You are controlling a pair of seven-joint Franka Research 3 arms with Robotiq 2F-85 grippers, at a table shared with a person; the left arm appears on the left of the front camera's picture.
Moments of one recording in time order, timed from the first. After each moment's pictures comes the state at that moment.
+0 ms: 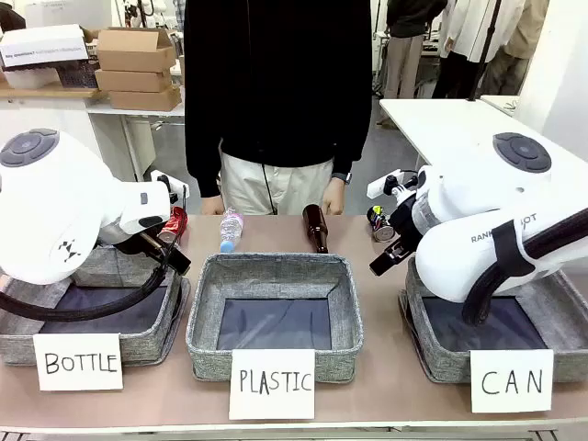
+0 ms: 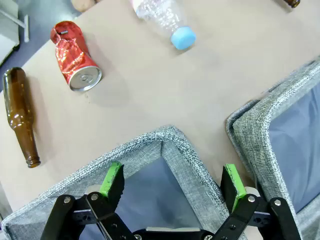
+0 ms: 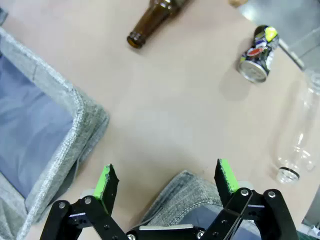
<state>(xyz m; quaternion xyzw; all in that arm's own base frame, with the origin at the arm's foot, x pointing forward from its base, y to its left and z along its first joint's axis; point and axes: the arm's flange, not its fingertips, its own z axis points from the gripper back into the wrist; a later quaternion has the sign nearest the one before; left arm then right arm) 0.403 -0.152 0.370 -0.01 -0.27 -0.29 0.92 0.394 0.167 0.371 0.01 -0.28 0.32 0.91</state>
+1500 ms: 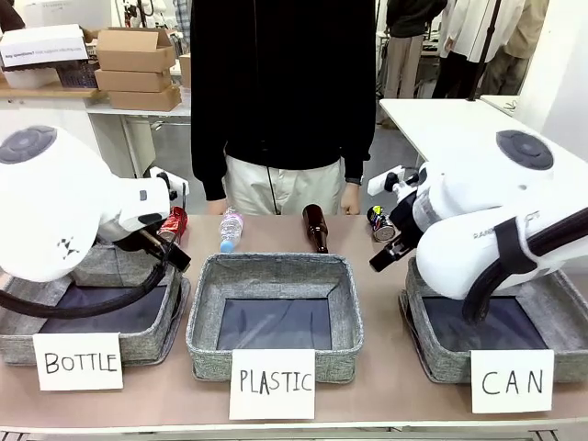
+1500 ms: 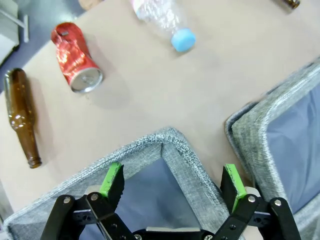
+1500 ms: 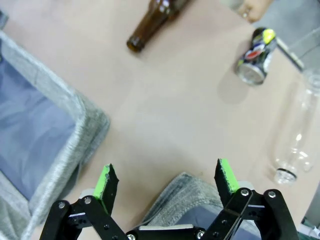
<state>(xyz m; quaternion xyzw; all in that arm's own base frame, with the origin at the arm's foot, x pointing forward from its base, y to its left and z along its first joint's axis) 0.402 -0.153 0.380 -0.01 -0.27 -0.29 0.92 0.393 0.168 0.382 0.02 -0.29 0.31 0.91</state>
